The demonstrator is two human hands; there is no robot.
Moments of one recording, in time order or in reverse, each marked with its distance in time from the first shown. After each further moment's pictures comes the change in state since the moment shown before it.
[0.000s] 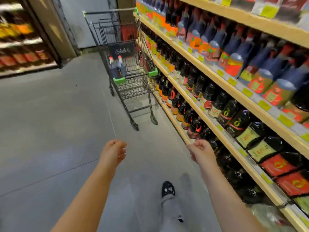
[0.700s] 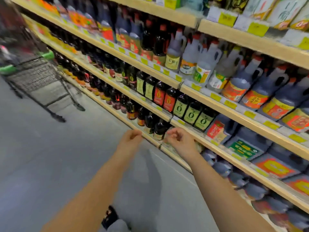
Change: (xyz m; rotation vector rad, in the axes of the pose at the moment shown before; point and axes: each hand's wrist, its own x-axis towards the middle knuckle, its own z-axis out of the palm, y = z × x) left_hand -0.356 -0.220 0.191 0.513 -0.644 0.250; right_hand -0.292 0.117 -0.336 -0.176 0.277 -0.171
